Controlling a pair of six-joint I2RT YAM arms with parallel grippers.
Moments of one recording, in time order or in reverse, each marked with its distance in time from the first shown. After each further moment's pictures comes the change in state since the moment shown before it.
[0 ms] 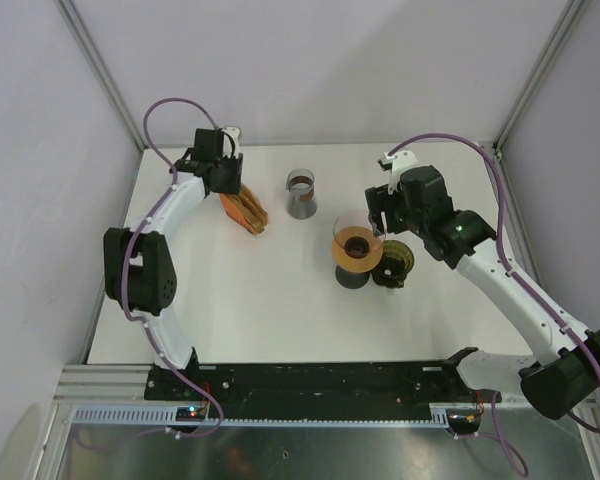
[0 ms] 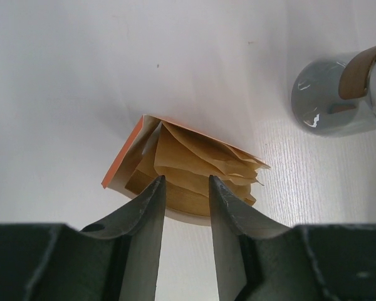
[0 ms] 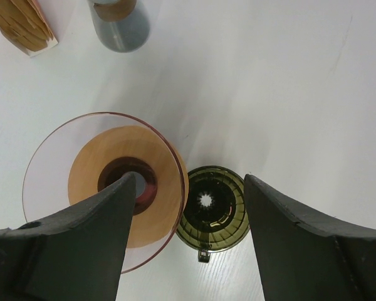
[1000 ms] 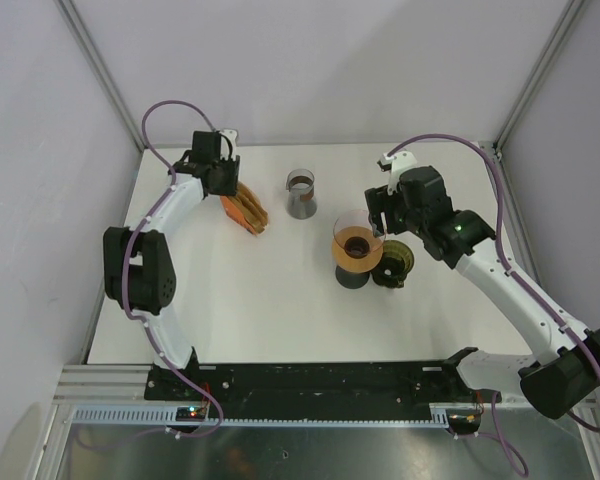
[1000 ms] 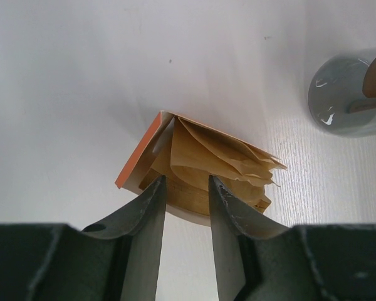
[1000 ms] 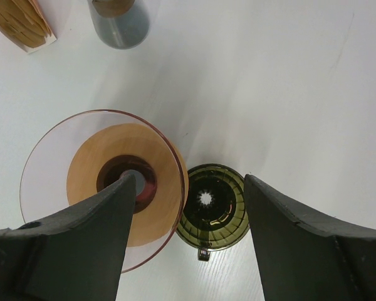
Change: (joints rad) left arm 0.018 0.008 -0.020 0.018 -0.014 0.018; right arm 0.000 0.002 -0.003 -0.007 -0.001 0.000
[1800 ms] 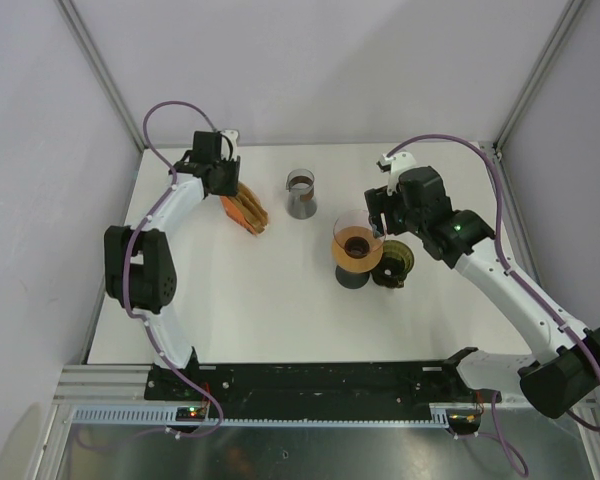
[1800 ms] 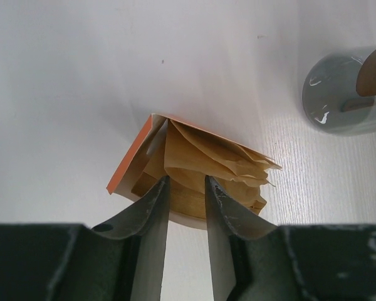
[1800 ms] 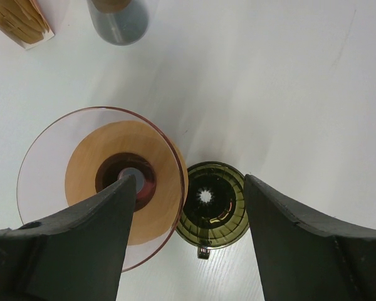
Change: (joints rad) left arm 0.002 0.008 0.001 0.001 0.028 -0.001; right arm 0.000 0.004 0.000 -0.008 0.000 0.000
